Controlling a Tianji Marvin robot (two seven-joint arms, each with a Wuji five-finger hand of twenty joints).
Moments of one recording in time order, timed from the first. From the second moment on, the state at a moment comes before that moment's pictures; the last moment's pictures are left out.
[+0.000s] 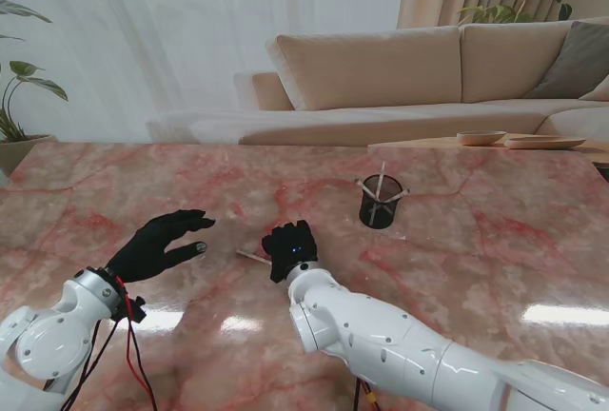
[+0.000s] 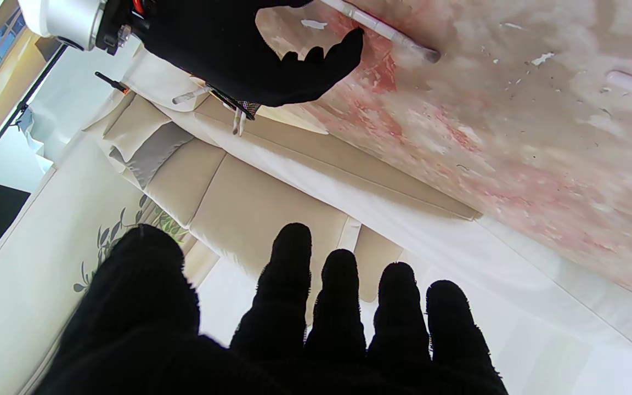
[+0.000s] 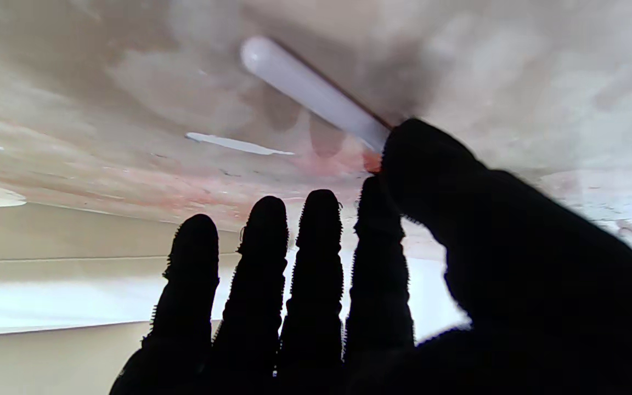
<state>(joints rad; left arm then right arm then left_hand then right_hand) 1.76 -1.07 -1.52 -1.68 0.51 -0.38 -0.14 -0.99 -1.33 0.29 -1.10 -0.77 0.54 -0.22 0.57 0.01 0.08 0.00 0.49 0.04 0.16 0.14 0.35 0.00 0.22 0.21 0.23 0.03 0.13 0.32 -0.01 -0.05 0.41 0.23 0.56 -0.76 1.12 -0.15 0.63 -0.18 0.47 0.74 0.56 -0.13 0.60 0.75 0.41 -0.12 0.81 0.77 0.17 -0.05 1.00 0.88</state>
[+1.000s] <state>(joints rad) 1.76 -1.07 -1.52 -1.69 0.52 -0.37 -0.15 -1.09 -1.36 0.43 -1.06 -0.62 0.41 -0.38 0.57 0.01 0.08 0.00 0.49 0.04 0.16 0.14 0.35 0.00 0.22 0.21 0.23 0.03 0.13 0.32 -0.01 -0.05 0.41 0.23 0.49 -0.73 1.00 -0.16 0.75 -0.13 0.47 0.69 0.46 -0.14 0.57 0.76 0.29 -0.14 0.80 0.77 0.05 -0.08 0.92 0.88</state>
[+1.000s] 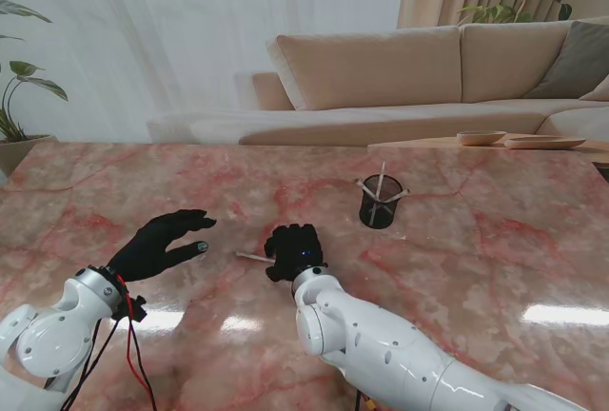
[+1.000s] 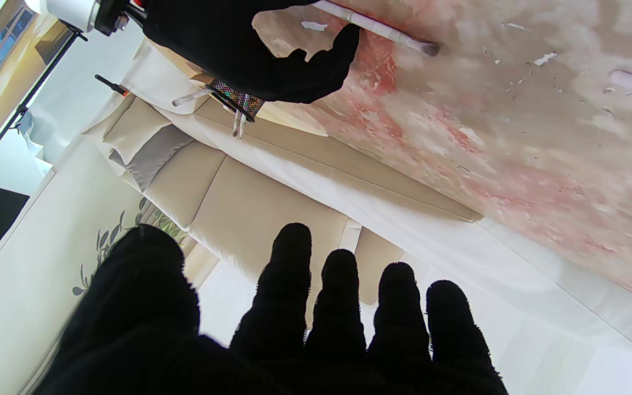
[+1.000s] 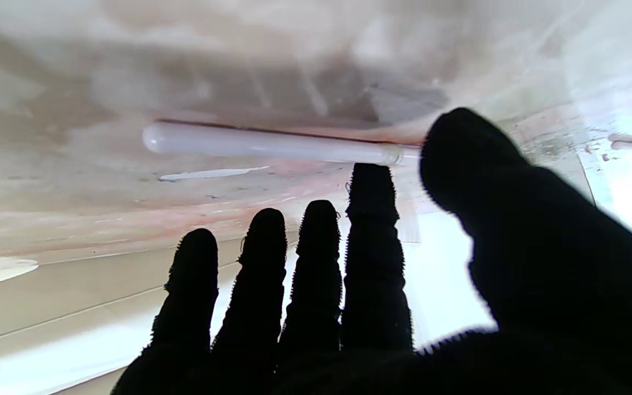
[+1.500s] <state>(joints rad) 1.76 -1.07 -1.52 -1.69 0.52 -0.36 -0.15 -1.06 -1.41 0.41 -0.97 -0.60 0.41 -0.43 0.57 0.01 0.08 0.00 0.49 0.04 0.16 0.14 0.35 0.00 0.22 0.21 0.23 0.03 0.13 0.32 -0.01 -0.05 0.41 0.23 0.58 -0.76 1.03 -0.23 0.80 -0.27 0.86 0.46 0.61 -0.17 0.60 0.74 0.35 -0.16 0.85 0.75 0.11 -0.08 0.92 0.88</state>
